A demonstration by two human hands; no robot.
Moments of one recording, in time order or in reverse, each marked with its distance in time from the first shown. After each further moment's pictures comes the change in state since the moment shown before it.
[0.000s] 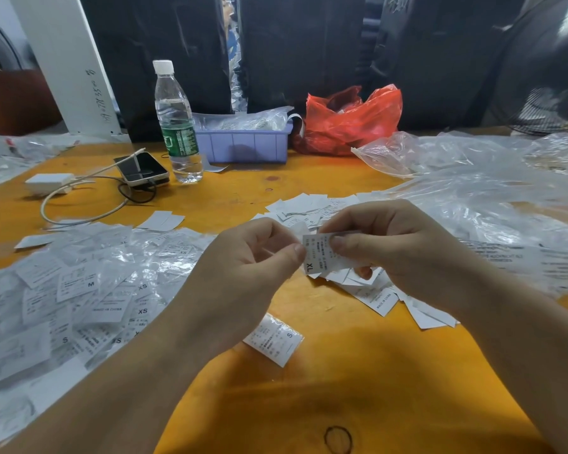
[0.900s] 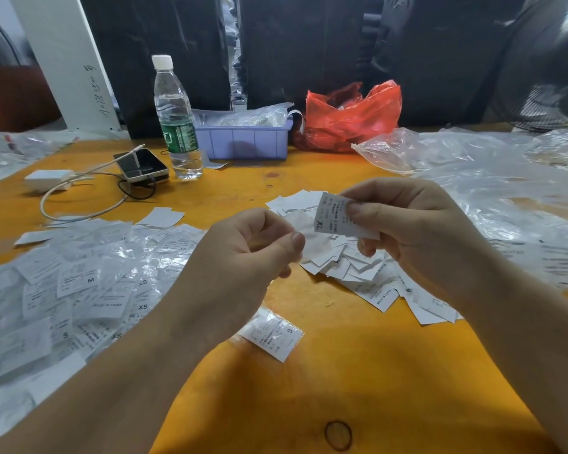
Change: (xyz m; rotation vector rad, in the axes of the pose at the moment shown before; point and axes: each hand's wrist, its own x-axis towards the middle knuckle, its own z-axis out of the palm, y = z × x) left_hand 0.002 0.001 -0.003 -0.150 0.010 -0.007; right_hand 0.000 -0.008 -0.003 0.185 0.159 -0.035
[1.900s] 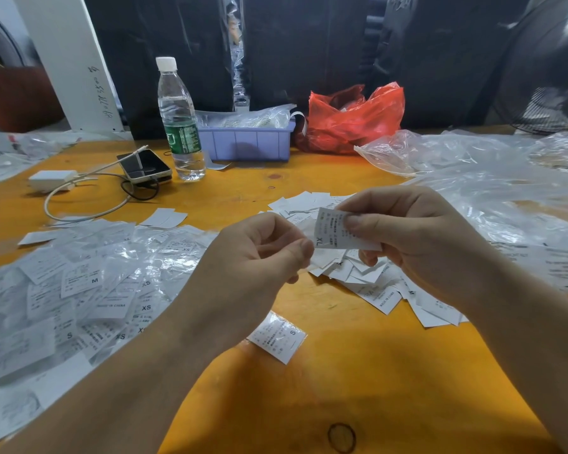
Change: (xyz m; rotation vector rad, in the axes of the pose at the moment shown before) left_hand -0.002 0.000 0.003 0.002 -0.019 0.009; right_hand -0.002 -0.001 -0.001 -0.059 -0.086 0.040
